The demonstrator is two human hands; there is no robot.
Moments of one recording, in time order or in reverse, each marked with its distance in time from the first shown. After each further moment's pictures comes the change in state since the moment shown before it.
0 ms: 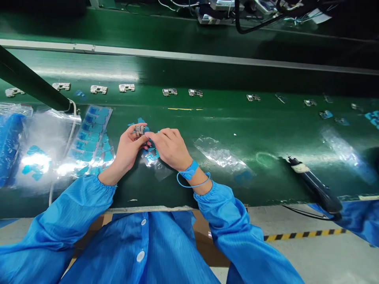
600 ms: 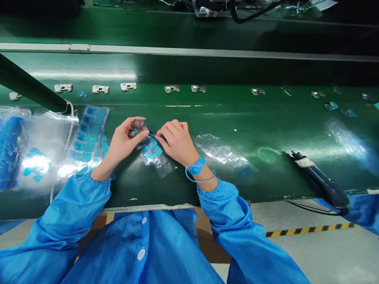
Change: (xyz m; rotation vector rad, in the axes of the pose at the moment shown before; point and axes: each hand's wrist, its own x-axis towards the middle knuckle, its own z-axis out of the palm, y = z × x) left_hand 0.013 0.017 -0.020 0.457 -0.131 0.233; right_hand -0.001 0.015 -0.010 0.071 -0.174 0.298
